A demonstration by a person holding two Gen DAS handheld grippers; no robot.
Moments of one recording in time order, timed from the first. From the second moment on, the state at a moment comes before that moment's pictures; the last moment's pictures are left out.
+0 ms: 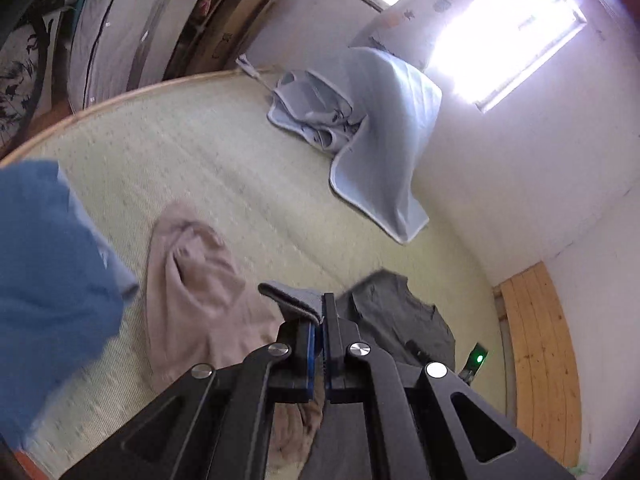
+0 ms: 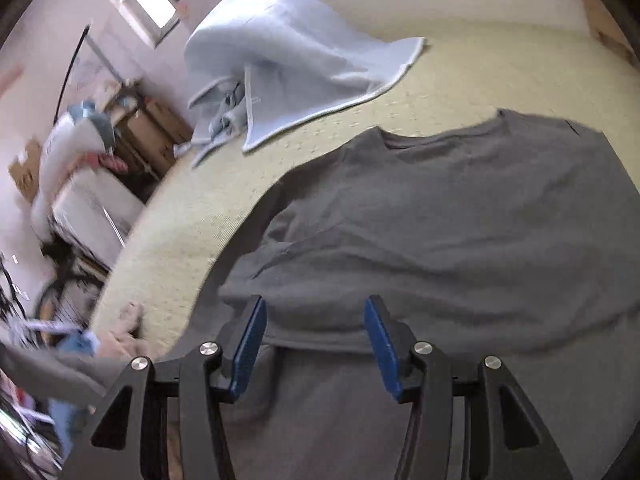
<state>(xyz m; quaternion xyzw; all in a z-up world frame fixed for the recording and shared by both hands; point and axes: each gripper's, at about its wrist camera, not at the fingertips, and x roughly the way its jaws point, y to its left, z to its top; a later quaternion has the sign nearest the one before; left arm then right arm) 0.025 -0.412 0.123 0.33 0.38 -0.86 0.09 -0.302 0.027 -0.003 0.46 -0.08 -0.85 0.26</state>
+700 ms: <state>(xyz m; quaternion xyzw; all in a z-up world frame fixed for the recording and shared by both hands) -0.074 -0.507 0.158 0.31 0.35 -0.86 0.19 -0.336 0.004 -0.051 0.48 -0.02 -0.85 0.24</state>
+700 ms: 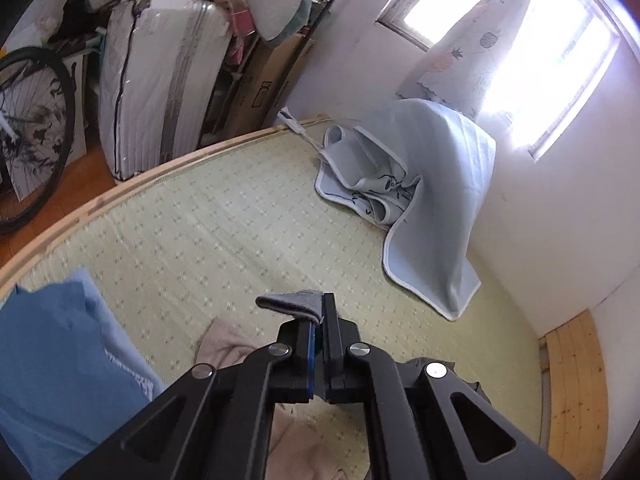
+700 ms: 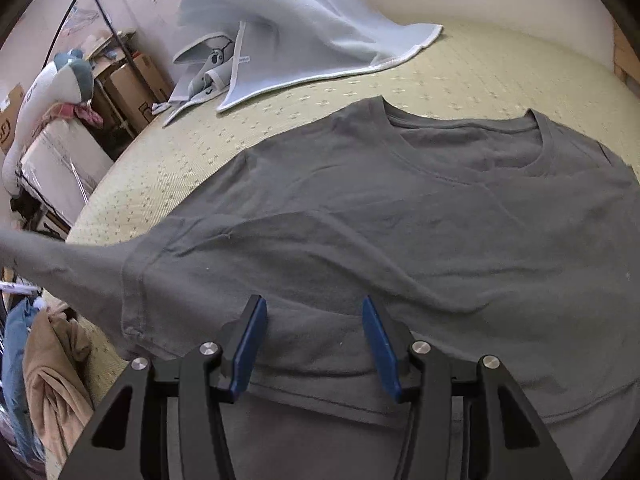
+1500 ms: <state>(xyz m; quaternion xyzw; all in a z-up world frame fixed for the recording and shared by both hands) -0.125 -0.283 0.281 0.35 0.22 -0.91 -0.03 -0.250 -0.028 0.014 0.35 0.00 -0.86 0.38</state>
